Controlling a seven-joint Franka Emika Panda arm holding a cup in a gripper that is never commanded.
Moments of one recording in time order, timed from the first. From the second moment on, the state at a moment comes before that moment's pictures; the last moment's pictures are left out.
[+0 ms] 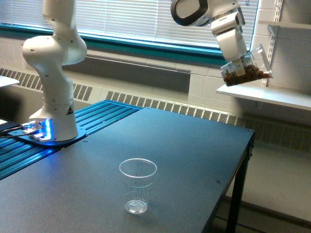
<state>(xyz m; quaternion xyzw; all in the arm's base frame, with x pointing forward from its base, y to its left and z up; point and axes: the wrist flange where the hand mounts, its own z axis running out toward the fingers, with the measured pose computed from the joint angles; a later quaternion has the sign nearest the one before) 0.630 0.005 0.460 -0.91 0.33 -0.22 0.09</state>
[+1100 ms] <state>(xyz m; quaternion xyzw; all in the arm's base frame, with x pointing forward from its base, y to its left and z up) 0.612 -0.031 0.454 -0.90 0.35 -0.25 0.07</state>
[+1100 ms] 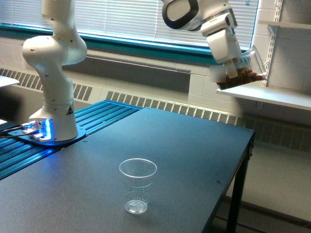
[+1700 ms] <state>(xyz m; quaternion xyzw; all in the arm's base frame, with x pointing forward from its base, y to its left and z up) 0.572 -0.102 0.426 -0.88 0.40 -0.24 0.04</state>
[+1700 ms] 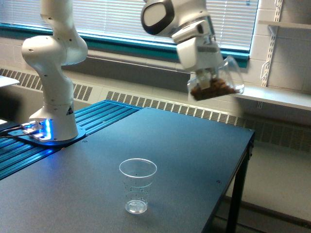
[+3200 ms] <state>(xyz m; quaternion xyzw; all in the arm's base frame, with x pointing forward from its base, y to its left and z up) 0.432 -0.199 0.350 -0.85 0.49 -0.18 -0.03</state>
